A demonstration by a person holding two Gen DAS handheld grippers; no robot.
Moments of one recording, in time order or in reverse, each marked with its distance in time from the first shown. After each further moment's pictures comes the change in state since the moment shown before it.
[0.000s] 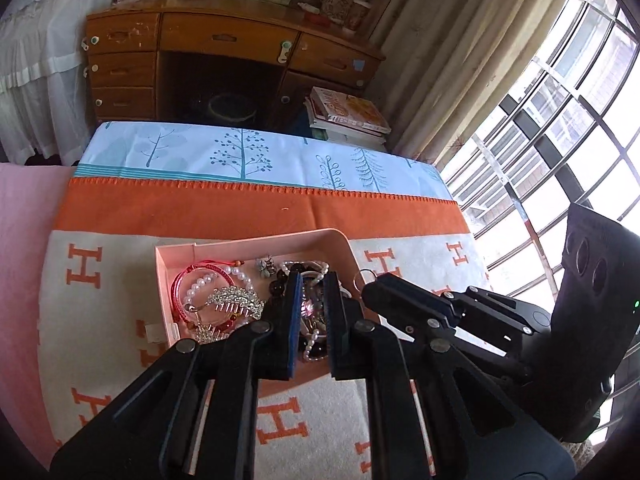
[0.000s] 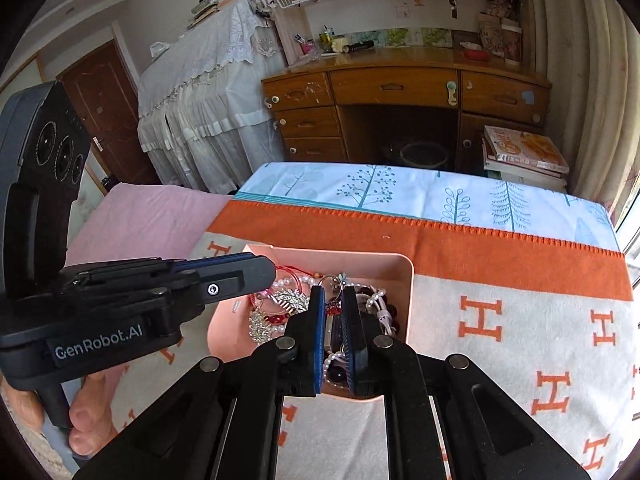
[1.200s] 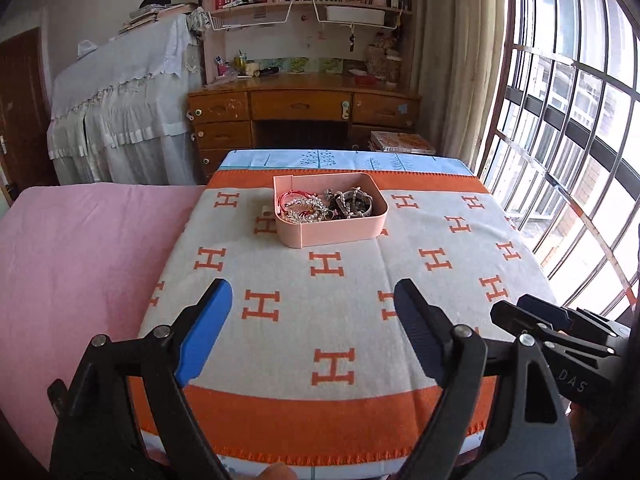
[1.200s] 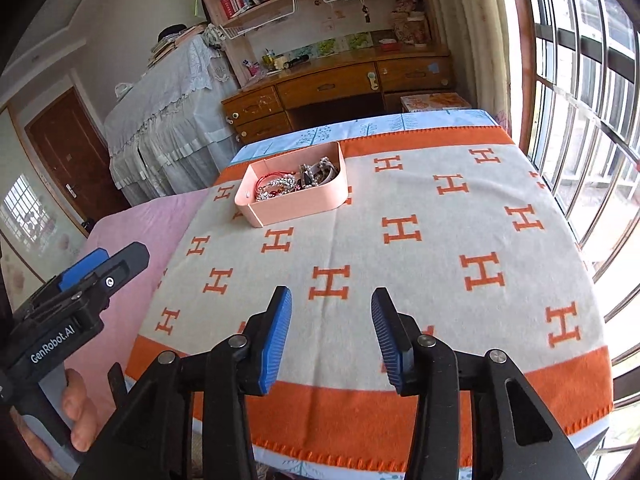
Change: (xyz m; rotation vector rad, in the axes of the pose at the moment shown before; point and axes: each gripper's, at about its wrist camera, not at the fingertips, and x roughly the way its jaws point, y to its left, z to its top) left arm -0.204 -0.098 -0.259 0.083 -0.312 0.386; right arm -0.221 0.027 -0.259 0.199 -0.103 -0.120
